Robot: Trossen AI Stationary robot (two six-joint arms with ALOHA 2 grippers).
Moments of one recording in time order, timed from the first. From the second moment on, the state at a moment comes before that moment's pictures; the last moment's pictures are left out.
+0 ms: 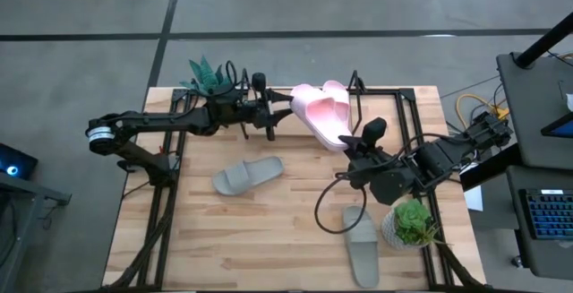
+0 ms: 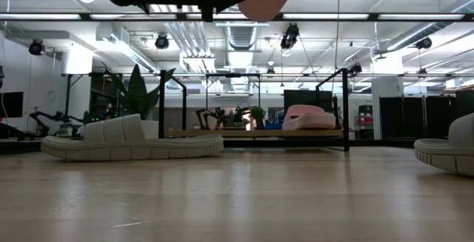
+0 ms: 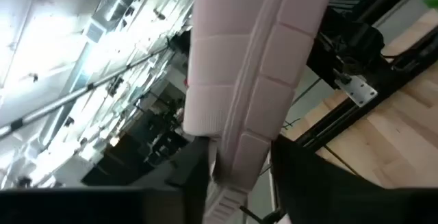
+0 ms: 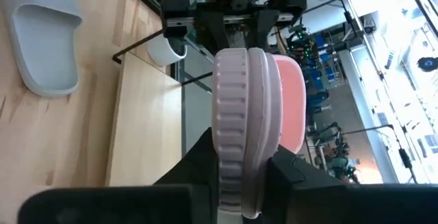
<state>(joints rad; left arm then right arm) 0.31 1.39 0.96 0.57 0.16 0.87 0.50 1.38 1.52 -0.94 1.09 -0.37</state>
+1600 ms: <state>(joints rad) 0.31 0.89 0.71 0.18 -0.06 0.24 0.12 1.50 0.92 -0.07 1.05 -0.44</state>
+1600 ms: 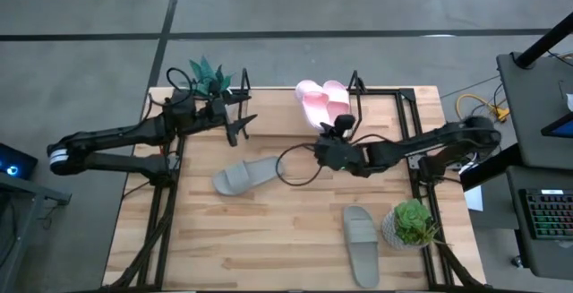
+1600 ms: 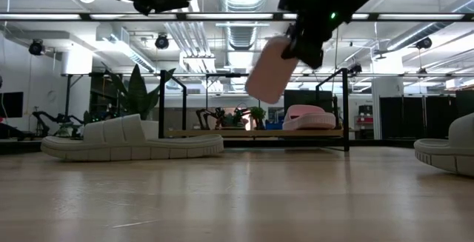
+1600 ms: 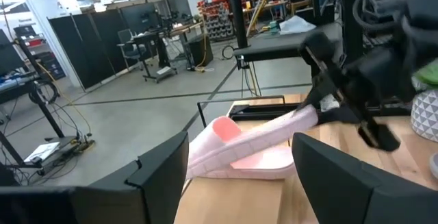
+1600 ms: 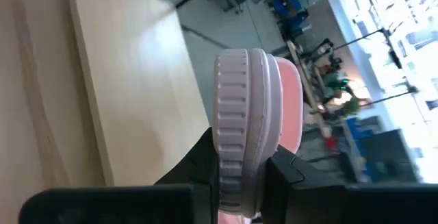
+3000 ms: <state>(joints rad) 0.31 0.91 0.71 0.17 -0.10 0.27 -0.05 1.70 1.00 -0.11 0.92 -0.50</state>
